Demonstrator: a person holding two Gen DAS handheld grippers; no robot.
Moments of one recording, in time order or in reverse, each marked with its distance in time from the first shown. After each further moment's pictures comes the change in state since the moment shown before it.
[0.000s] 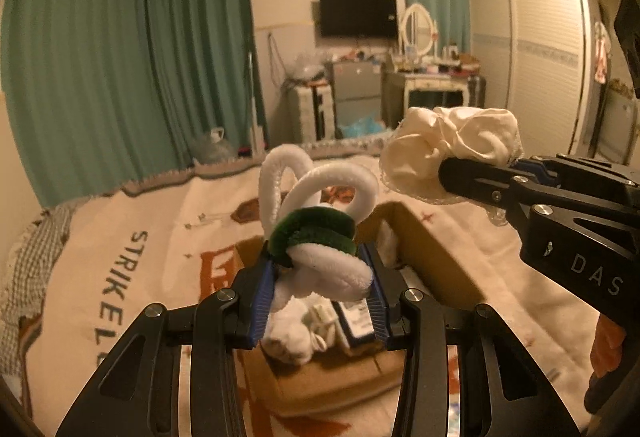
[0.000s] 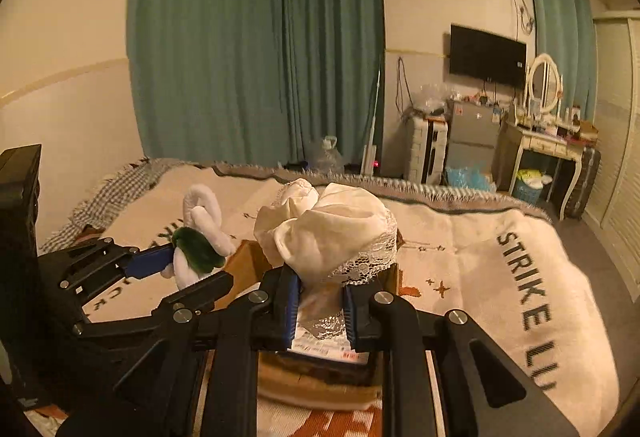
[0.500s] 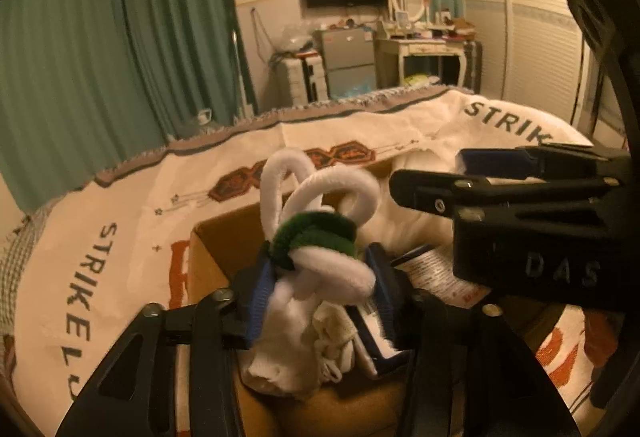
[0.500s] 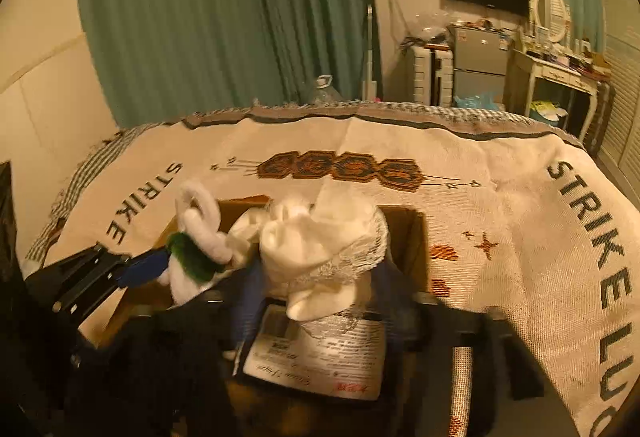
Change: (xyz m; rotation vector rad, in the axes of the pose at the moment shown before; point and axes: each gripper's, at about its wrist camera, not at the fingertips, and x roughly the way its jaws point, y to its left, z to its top) left arm 0.068 -0.012 -0.026 0.081 0.056 -0.003; right arm 0.131 -0.038 -0.044 0.121 0.181 0.023
